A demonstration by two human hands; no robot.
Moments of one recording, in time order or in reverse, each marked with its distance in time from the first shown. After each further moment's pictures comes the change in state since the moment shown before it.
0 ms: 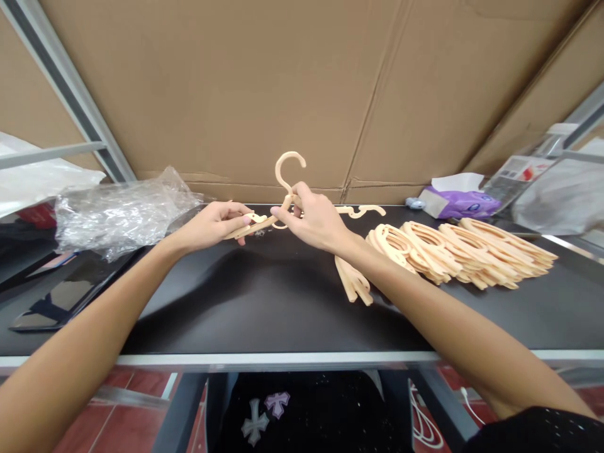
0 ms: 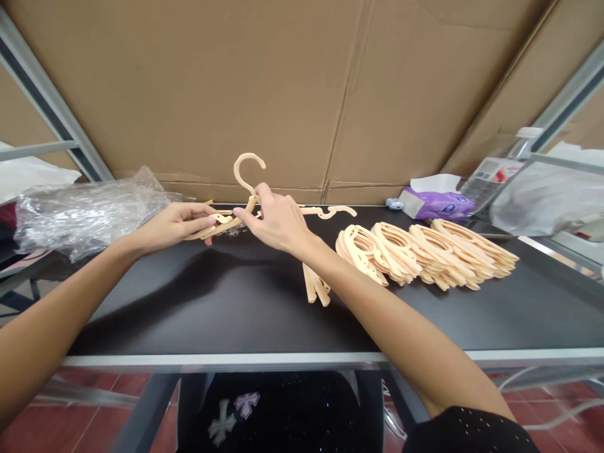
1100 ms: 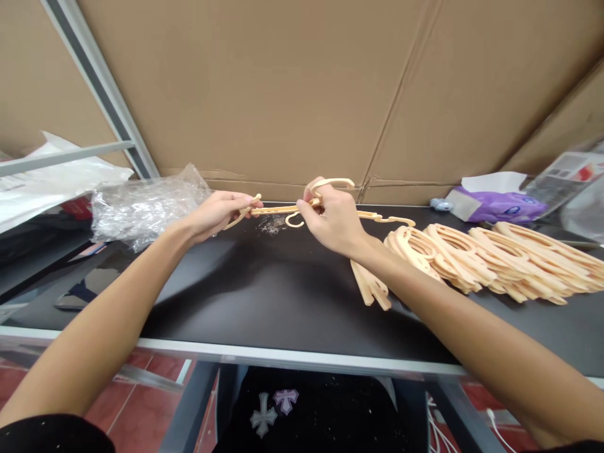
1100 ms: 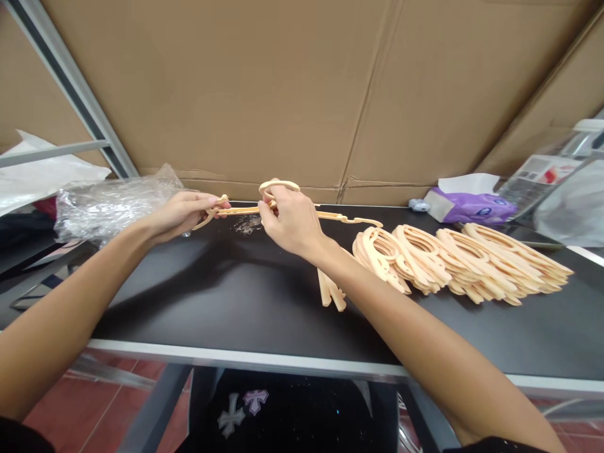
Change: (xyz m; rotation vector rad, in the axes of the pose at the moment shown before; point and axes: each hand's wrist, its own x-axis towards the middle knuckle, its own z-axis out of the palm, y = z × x) left_hand 0.007 -0.023 -0.014 -0.301 0.182 -0.194; right_hand -0.005 -0.002 0.002 0.110 0.174 -0.131
